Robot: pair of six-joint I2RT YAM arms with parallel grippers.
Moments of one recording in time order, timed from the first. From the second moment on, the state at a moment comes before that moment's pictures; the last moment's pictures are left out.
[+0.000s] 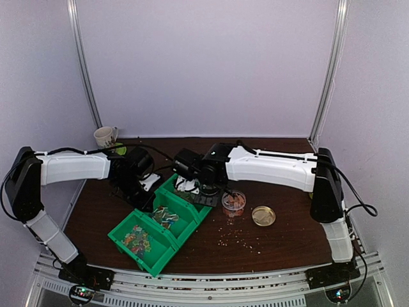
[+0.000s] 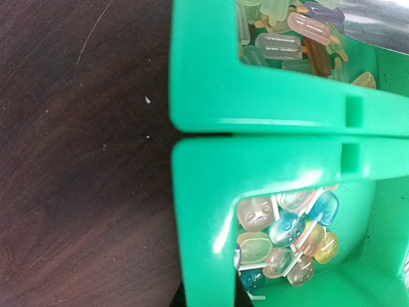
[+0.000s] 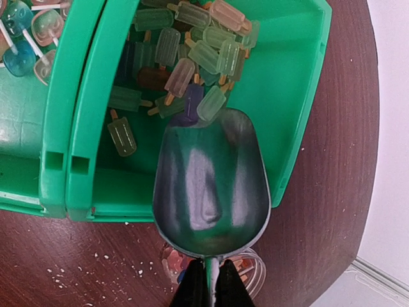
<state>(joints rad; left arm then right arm) -0.63 1.59 1.04 -0.75 0.11 -0.08 1.10 2.20 2.00 -1.09 0.42 -0.30</state>
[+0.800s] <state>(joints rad) -0.62 1.55 1.04 -0.82 0.11 -0.08 1.05 2.11 1.88 -0.98 0.19 -0.48</state>
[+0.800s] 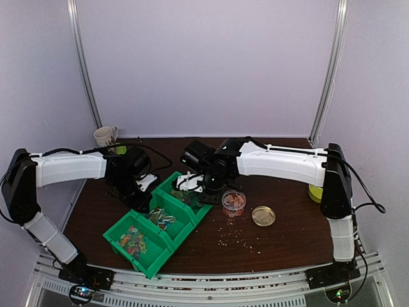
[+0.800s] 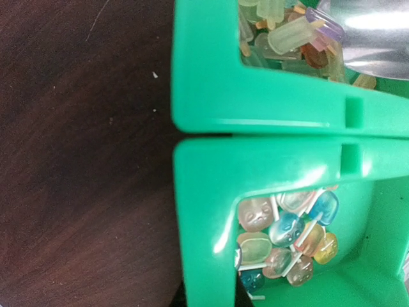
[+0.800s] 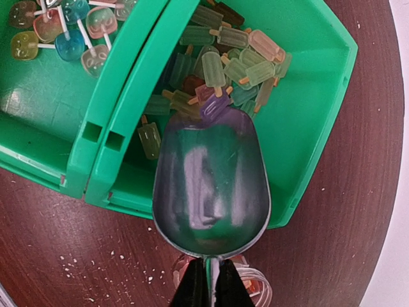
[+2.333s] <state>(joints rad) -0.59 1.54 1.02 -0.75 0.18 -0.09 1.01 1.95 1.24 0.06 0.04 -0.14</state>
